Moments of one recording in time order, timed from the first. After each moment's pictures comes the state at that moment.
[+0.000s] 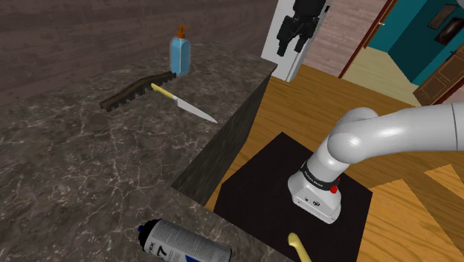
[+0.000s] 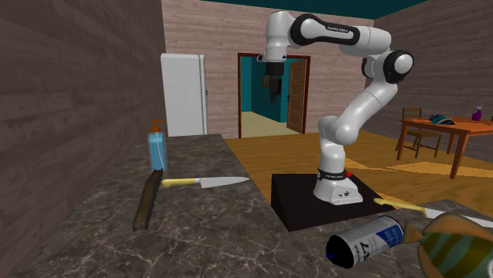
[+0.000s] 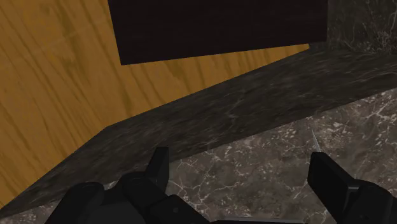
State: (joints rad) arm -0.02 -0.82 0.05 -2.31 -0.01 1.50 0.16
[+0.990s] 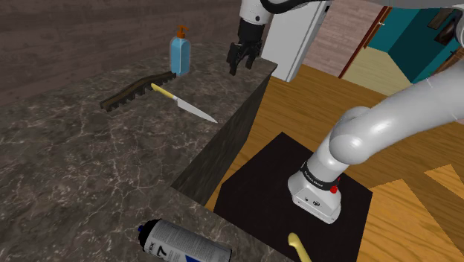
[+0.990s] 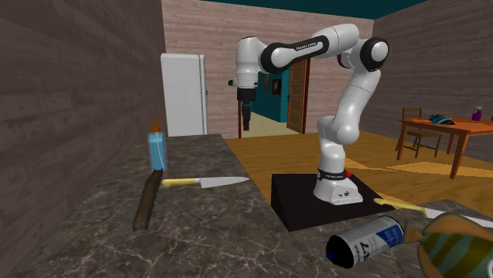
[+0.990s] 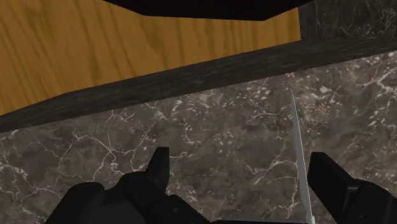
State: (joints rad) arm 0.05 -0.46 0.12 -2.32 0.02 1.88 0.12
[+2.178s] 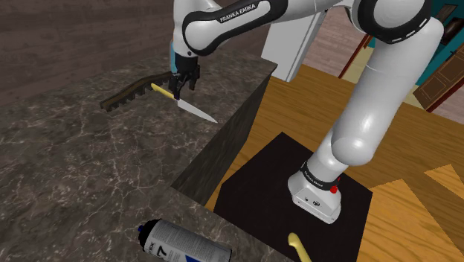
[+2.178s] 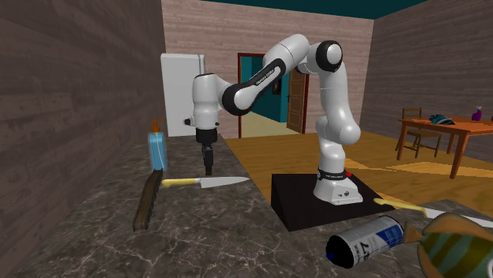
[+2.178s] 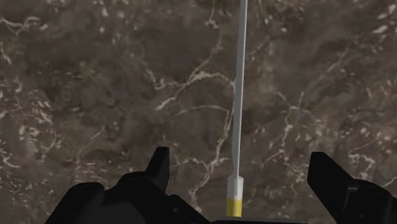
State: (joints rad) arm 0.13 0.17 0.22 -2.00 -0.05 2.18 0.13
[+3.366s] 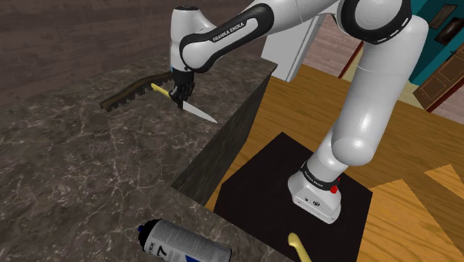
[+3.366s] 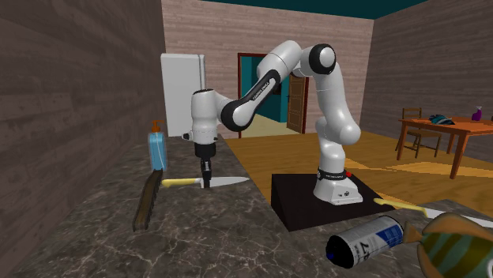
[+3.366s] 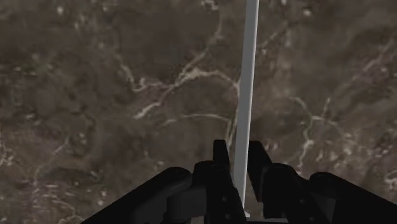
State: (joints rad) arm 0.14 0.26 0.22 -2.02 -0.08 2.29 0.14
